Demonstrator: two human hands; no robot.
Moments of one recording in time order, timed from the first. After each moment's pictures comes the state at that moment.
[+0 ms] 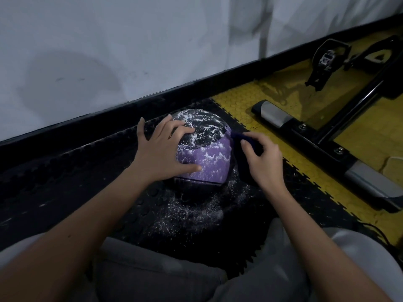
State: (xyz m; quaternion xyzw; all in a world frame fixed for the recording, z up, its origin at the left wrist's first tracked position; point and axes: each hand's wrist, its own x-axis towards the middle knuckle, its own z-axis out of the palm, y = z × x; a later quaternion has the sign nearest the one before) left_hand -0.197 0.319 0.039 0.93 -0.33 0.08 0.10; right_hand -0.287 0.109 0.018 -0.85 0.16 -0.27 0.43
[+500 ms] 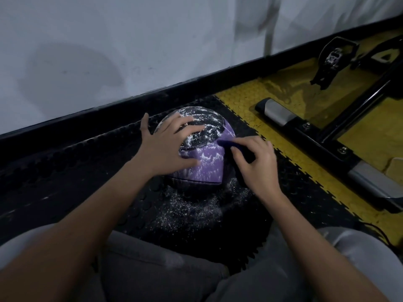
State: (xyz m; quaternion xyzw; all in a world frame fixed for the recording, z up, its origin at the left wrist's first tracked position) left_hand -0.199 0.321 0.048 0.93 -0.36 0.02 0.11; right_hand -0.296 0.127 0.013 -0.89 0.05 -0.31 0.32
